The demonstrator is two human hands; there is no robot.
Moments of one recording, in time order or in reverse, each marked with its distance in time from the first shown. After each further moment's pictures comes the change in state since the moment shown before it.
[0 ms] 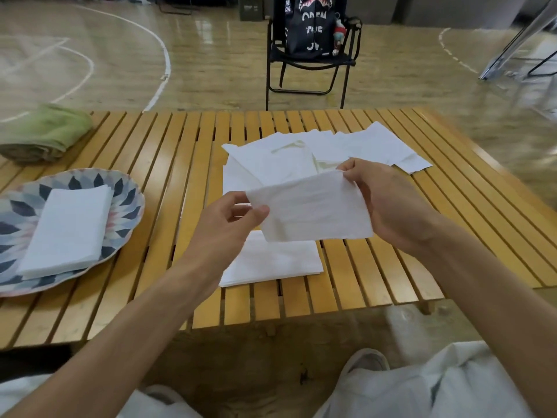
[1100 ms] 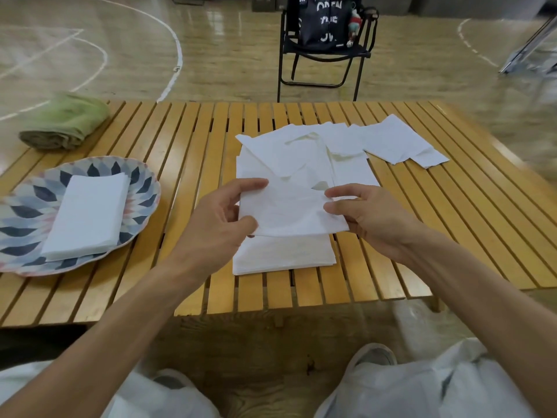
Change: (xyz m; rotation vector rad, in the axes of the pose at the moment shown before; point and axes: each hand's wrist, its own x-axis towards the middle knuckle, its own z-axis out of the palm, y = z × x) left_hand -0.015 -0.002 -0.028 0.072 -0.106 0.231; right_hand 0.011 0.043 0.016 0.072 0.033 0.210
